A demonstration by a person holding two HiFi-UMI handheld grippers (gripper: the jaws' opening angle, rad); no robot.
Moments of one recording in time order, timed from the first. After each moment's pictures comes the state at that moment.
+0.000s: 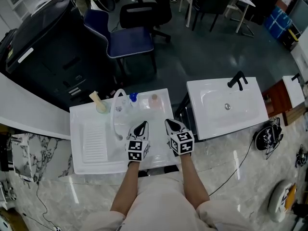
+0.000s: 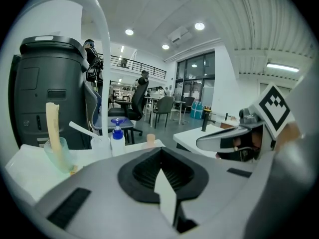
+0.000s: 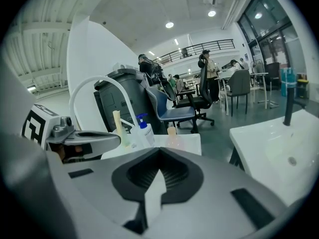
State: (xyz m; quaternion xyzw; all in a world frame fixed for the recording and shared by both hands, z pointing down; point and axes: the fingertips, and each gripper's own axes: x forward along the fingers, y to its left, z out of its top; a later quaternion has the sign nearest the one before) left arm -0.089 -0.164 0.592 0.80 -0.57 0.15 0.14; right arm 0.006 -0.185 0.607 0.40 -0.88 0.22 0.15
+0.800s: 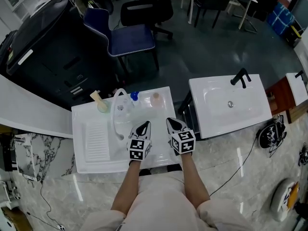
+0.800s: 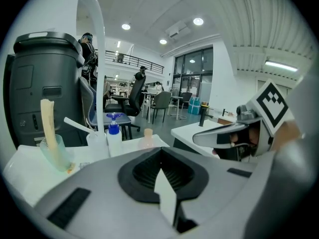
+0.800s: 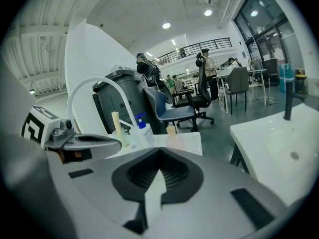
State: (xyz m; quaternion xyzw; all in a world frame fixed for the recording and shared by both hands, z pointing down) left arm -0.084 -0.161 0.603 0.80 -0.55 0.17 0.15; right arm 0.005 -0.185 0.612 0.40 -0.88 0.23 0.14
